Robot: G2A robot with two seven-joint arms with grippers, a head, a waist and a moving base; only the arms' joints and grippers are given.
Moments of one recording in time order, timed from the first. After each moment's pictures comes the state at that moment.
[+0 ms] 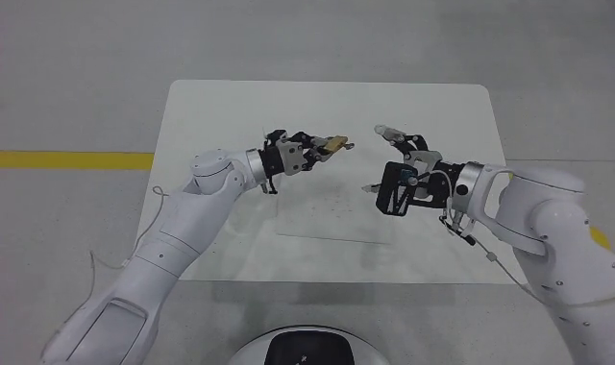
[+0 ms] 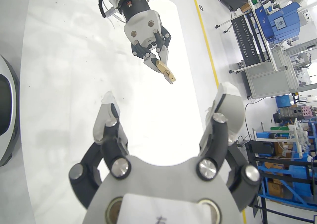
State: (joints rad) left arm 0.79 -1.35 -0.96 -1.10 -0.95 0.31 -0.79; right arm -1.13 -0.82 1.34 -2.12 -1.25 -0.85 0.49
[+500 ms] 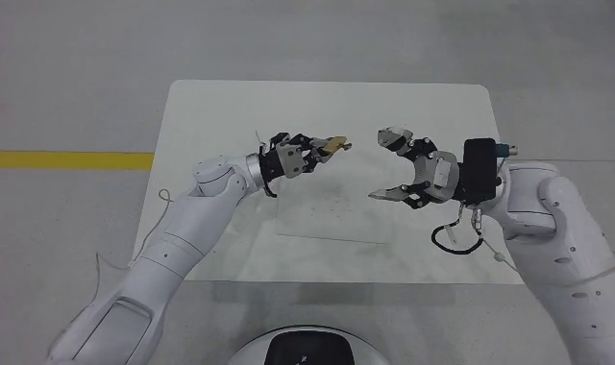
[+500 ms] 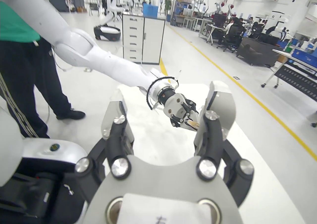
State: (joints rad) left arm 0.79 -1.37 -0.95 -1.03 -1.00 0.21 -0.89; right arm -1.15 -0.83 1.34 -1.84 -0.68 -1.01 0.10
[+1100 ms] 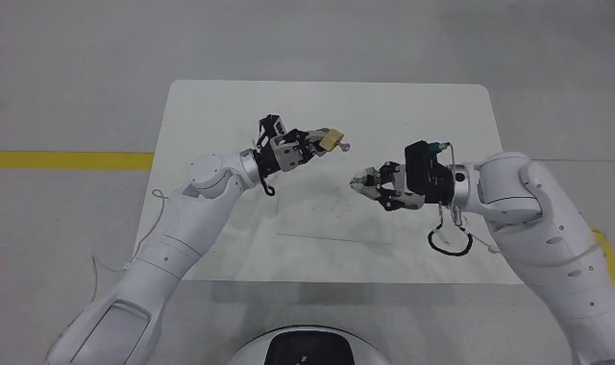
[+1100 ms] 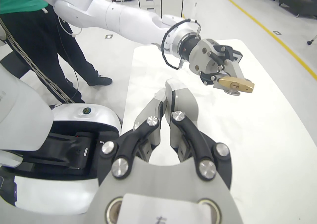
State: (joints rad) left arm 0.81 -1.35 -1.00 -1.08 -0.77 -0.03 -0.90; right arm -1.00 -0.80 1.16 -1.78 -0.48 -1.01 0.56
